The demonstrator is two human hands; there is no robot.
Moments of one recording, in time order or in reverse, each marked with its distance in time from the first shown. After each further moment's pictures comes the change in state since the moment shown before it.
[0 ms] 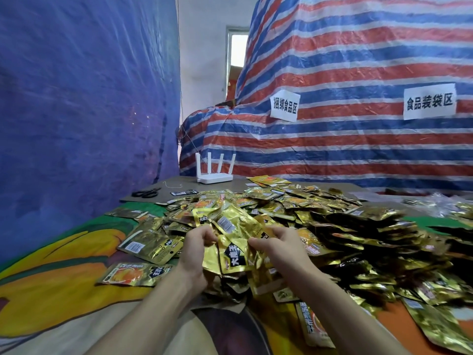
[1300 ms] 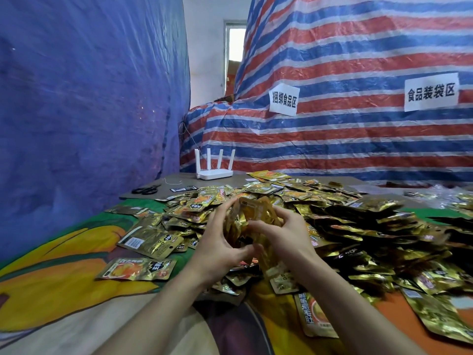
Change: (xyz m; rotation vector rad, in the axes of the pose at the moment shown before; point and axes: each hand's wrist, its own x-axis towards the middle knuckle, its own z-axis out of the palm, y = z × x) left_hand 0.001 -0.016 0.009 0.721 -0.145 0.561; right_hand 0.001 -0.003 -0.006 0.090 0.017 -0.204
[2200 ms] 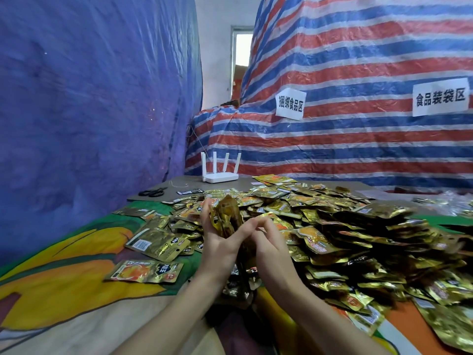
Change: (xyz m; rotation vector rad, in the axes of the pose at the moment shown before) left_hand 0.001 0.006 0.016 -0.376 0.373 -0.128; right_hand -0.018 0.011 0.044 0.174 -0.050 -0.042
